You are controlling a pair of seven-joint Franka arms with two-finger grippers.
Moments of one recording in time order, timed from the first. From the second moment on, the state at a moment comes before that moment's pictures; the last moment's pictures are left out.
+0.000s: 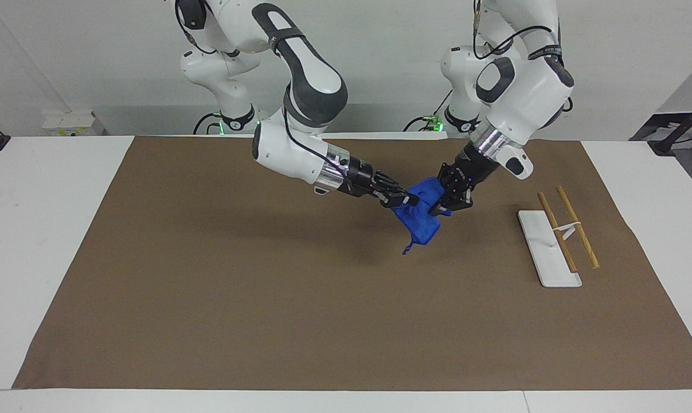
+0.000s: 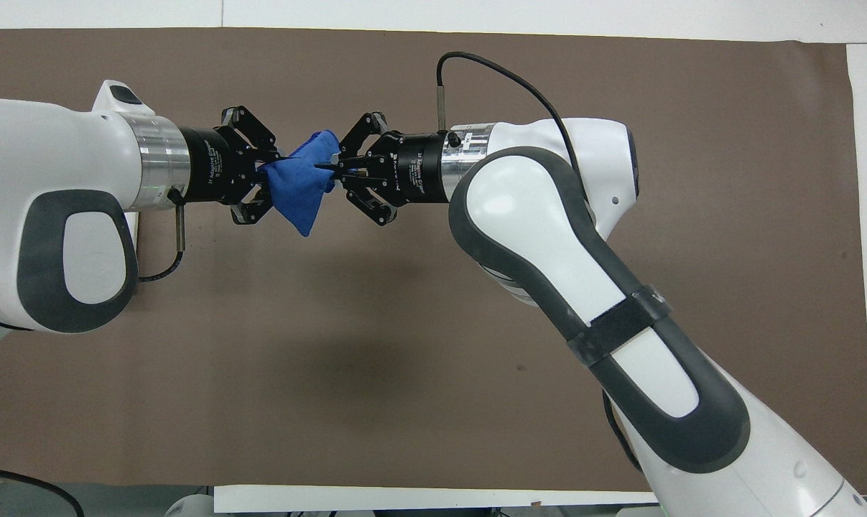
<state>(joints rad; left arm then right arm) -0.15 0.00 -0.26 -1.94 -0.52 2.28 -1.60 0.48 0.34 0.07 -1.67 1.35 2.34 0.90</state>
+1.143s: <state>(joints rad) -0.15 0.01 -0.25 -1.93 -0.52 2.26 -1.60 0.47 0.34 0.05 -1.66 1.12 2.34 0.70</state>
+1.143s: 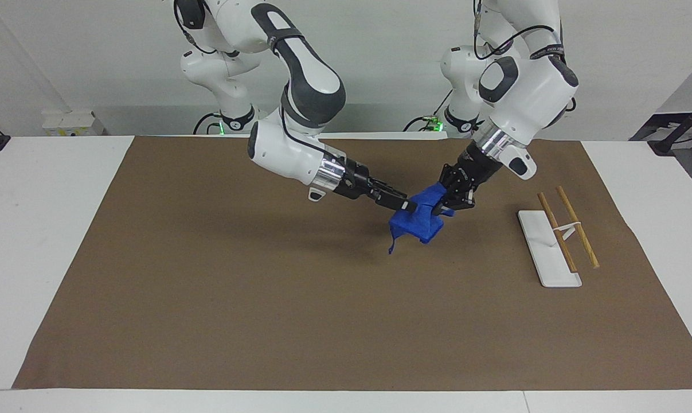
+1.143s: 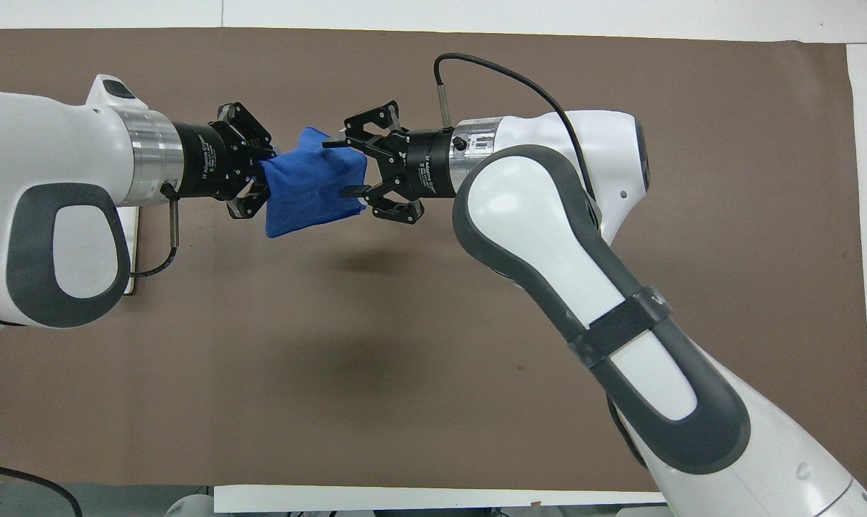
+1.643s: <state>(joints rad) -0.14 0.01 -0.17 -1.93 -0.52 2.22 -1.55 0.28 0.30 0.04 -1.66 0.26 2.22 0.48</state>
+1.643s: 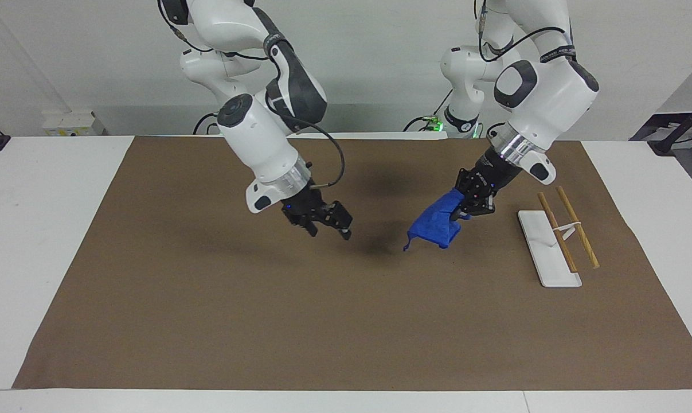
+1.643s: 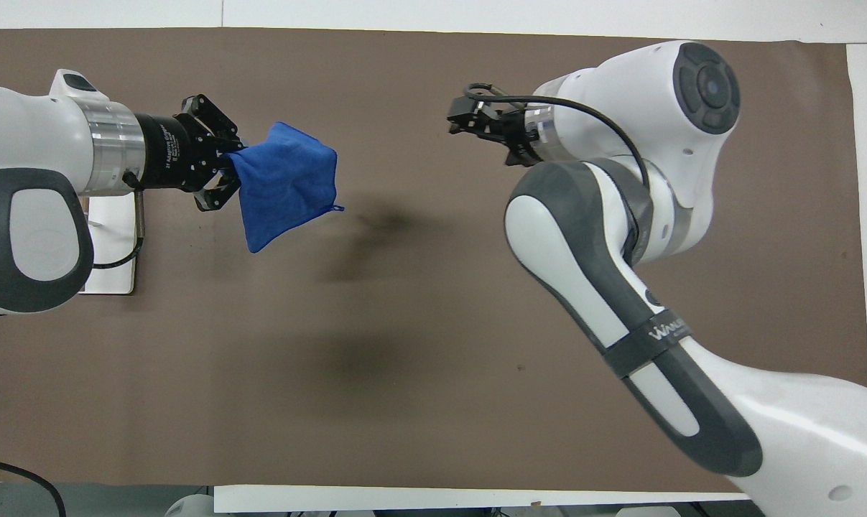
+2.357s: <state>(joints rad) -0.10 0.01 0.15 -1.95 -0.52 1.97 -1.19 -0.09 0.18 0.04 -1.42 0.01 1.61 0.09</state>
